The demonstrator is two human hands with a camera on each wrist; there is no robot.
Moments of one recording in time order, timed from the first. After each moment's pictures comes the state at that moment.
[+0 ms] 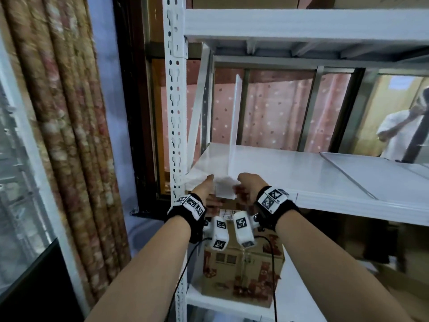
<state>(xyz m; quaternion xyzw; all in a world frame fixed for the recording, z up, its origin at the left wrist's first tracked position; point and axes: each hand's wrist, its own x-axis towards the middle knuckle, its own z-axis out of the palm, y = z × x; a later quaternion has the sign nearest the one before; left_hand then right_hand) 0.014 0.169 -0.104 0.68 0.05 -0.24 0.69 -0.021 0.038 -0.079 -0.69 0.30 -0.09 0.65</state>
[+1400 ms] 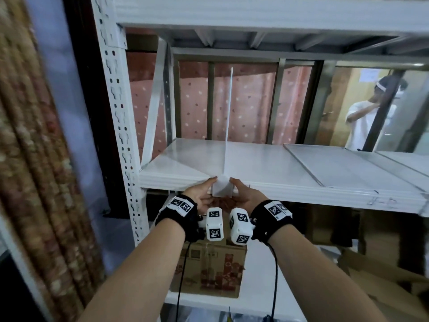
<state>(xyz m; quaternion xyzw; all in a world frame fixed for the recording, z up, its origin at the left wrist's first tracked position) -0.051 0.064 -0.099 0.63 0.03 -0.33 0.70 -0.090 -0.067 -0.121 -0.45 0.29 -0.01 0.85</state>
